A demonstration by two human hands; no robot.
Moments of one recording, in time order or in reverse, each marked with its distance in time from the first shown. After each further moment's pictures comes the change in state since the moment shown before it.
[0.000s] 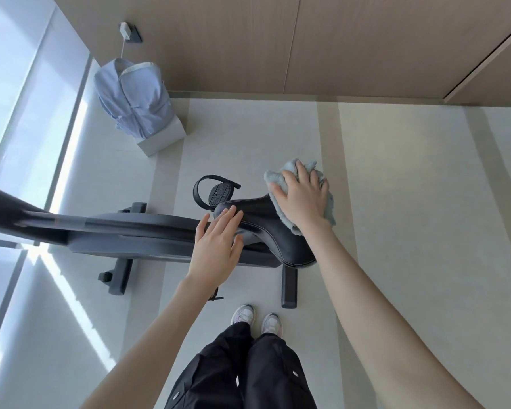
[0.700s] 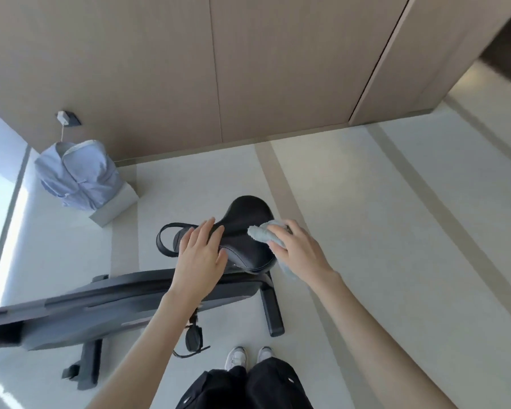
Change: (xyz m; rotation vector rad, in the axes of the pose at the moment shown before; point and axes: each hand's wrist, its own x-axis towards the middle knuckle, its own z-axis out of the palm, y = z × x) left_hand 0.003 0.047 -0.052 0.130 0.024 0.283; right_hand -0.146 0.044 -0.070 0.222 0.095 -0.039
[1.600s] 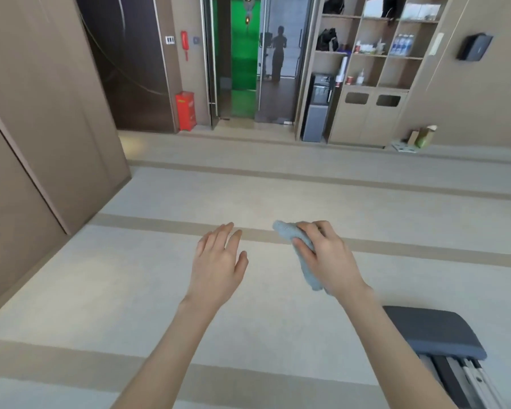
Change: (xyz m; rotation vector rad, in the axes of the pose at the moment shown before) left_hand -0.002 0.488 -0.014 -0.406 0.007 1.216; right_hand -0.391 0.126 -0.255 -0.256 0.843 1.111
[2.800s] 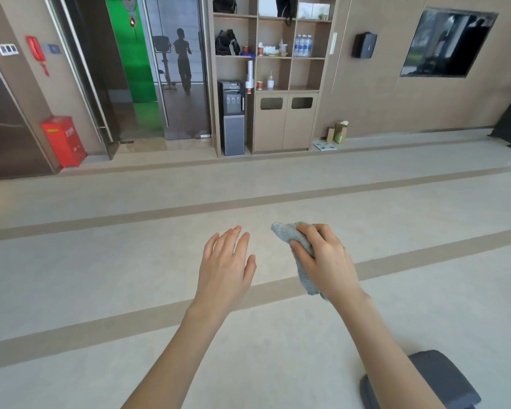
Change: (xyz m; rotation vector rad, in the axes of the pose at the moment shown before) left_hand 0.515 0.069 0.329 -0.114 -0.005 0.339; right_hand 0.424 0.332 0.043 -0.120 0.243 0.315
